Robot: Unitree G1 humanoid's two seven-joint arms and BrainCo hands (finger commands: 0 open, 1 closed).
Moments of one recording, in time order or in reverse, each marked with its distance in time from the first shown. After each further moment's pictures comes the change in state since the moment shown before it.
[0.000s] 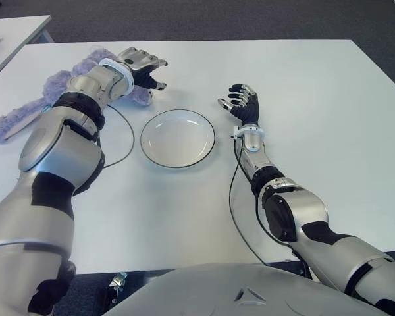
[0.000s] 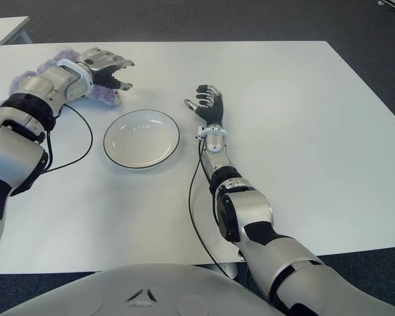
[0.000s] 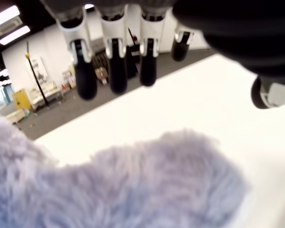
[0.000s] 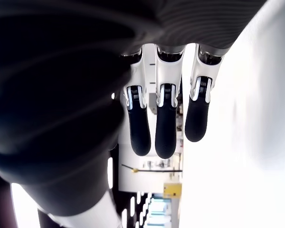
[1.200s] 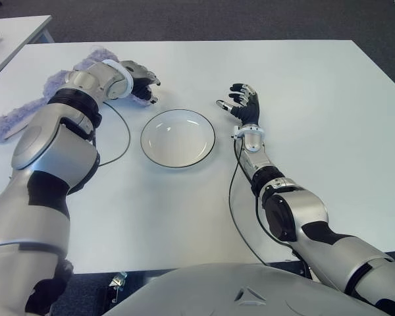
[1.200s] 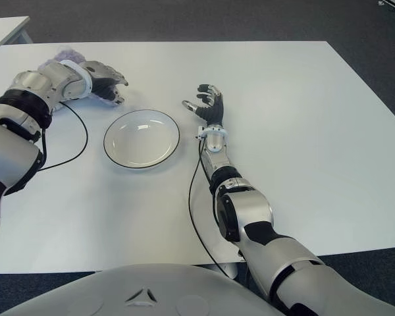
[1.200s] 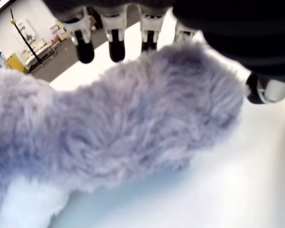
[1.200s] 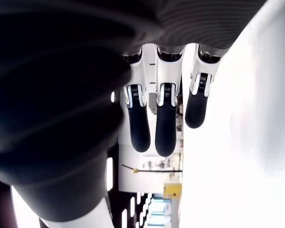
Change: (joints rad) left arm -0.009 0.030 -0.048 -0.051 0.046 -0.021 -0.273; right arm 0.000 0.000 0.000 0.000 -0.002 0.002 -0.017
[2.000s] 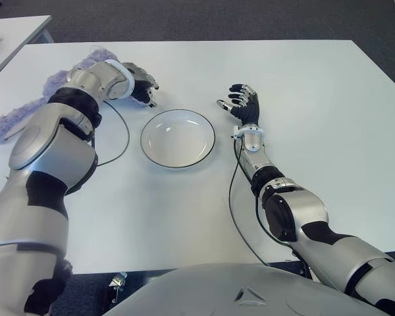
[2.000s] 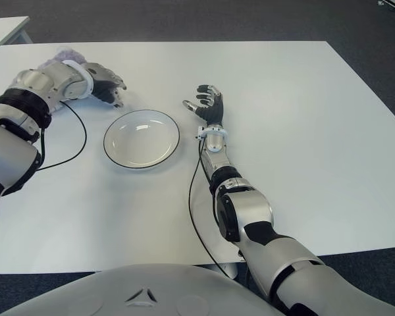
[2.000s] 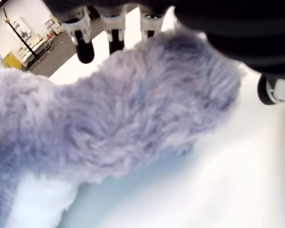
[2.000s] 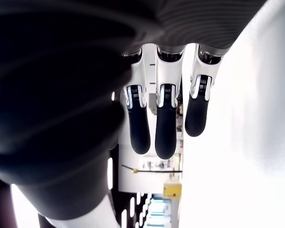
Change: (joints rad) left arm 0.000 0.019 -0.033 -0.050 0.048 0.006 -0.032; right arm 0.000 0.000 0.003 0.000 0.000 0.000 -0.004
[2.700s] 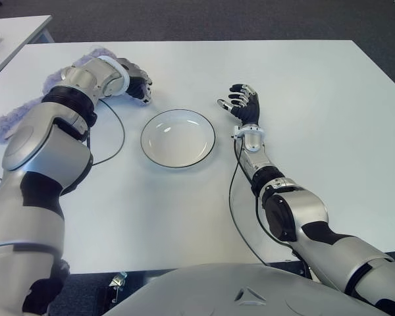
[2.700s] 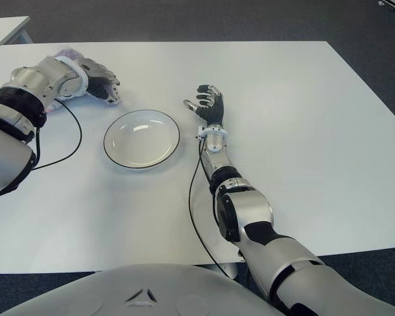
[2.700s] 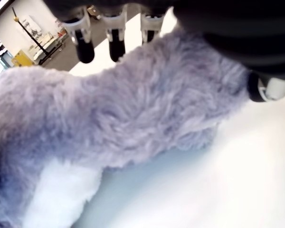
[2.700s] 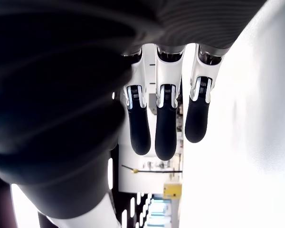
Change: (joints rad) left arm 0.000 0.027 0.000 -0.028 0.010 0.055 -0.019; right arm 0.000 0.000 -0.004 0.000 0.000 0.000 0.001
